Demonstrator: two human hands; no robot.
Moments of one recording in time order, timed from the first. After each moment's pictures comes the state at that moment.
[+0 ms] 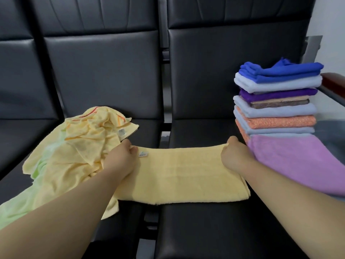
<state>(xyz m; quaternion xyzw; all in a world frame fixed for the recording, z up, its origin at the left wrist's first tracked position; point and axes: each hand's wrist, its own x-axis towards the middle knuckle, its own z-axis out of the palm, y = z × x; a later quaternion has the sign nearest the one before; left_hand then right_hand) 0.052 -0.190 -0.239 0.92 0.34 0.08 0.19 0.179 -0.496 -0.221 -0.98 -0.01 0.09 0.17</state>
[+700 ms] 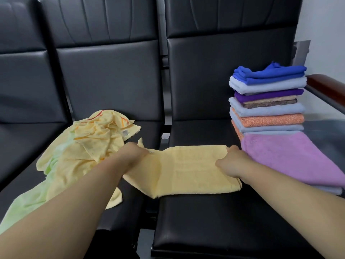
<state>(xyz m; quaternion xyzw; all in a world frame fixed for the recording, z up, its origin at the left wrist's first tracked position) 0.043 -0.232 -0.187 0.85 0.39 -0.04 0.35 0.138 -0.519 -0.209 -0.96 0.01 0.20 0.20</state>
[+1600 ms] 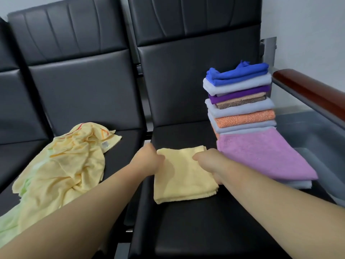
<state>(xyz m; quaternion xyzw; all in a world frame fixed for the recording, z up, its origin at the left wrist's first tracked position) 0.095 -0.340 -0.193 0.92 0.27 -0.03 0.27 0.149 -0.530 -0.209 -0.81 0.08 0.27 0.51</state>
